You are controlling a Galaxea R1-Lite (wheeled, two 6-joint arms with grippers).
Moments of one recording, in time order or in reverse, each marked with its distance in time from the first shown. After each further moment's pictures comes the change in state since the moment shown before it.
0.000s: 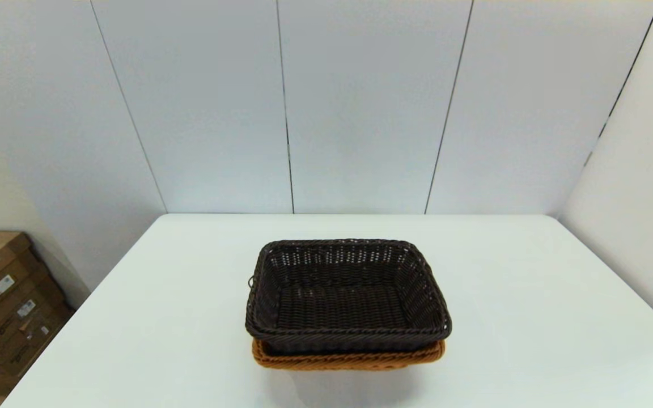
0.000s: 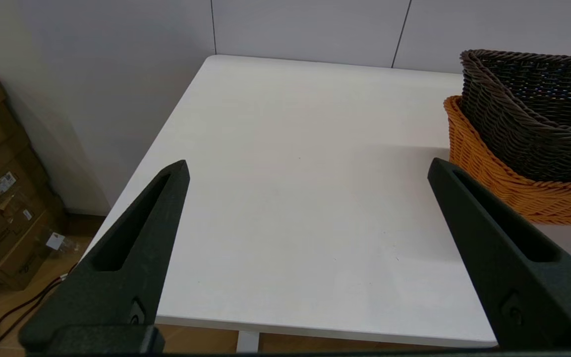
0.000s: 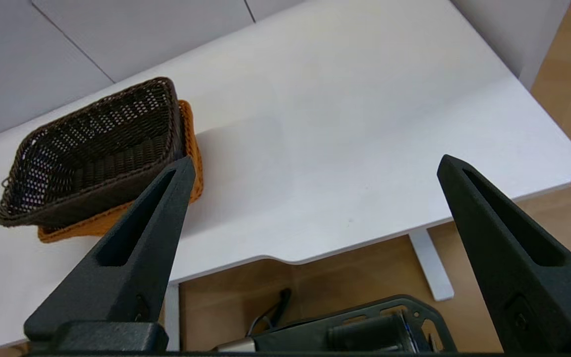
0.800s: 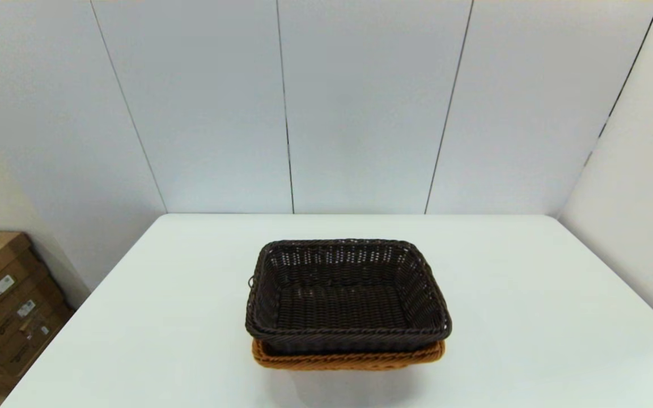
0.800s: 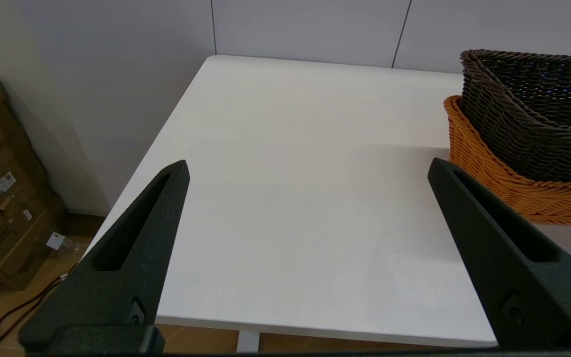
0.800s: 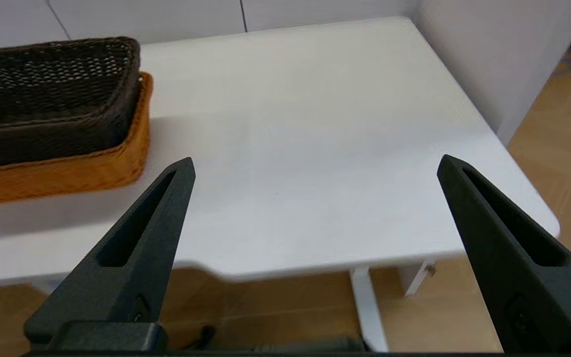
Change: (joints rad) left arm 0.000 0.000 0.000 0.000 0.000 0.000; right arm 0.016 -0.332 0.490 -0.313 0.005 -0.273
